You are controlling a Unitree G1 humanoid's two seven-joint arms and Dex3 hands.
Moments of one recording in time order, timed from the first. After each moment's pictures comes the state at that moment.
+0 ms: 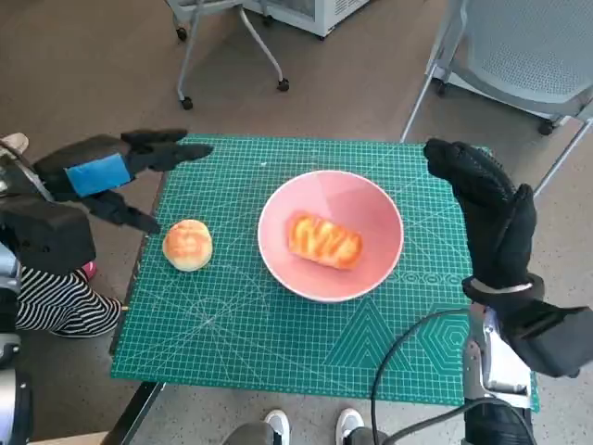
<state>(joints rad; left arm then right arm) -0.80 0.85 -0.10 0.73 0.20 -0.66 -0.72 -0.37 -0.15 -0.14 0.14 0.23 -0.46 0.32</state>
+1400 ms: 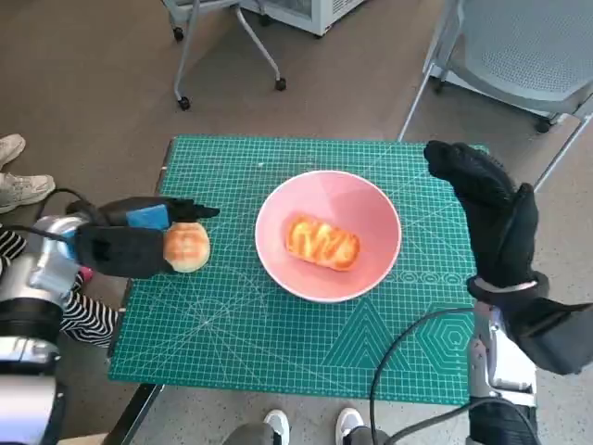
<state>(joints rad) -0.81 0.71 -0.31 1.00 0.47 -0.55 -0.56 -0.38 -0.18 -0.15 0.16 0.25 -0.45 0.37</state>
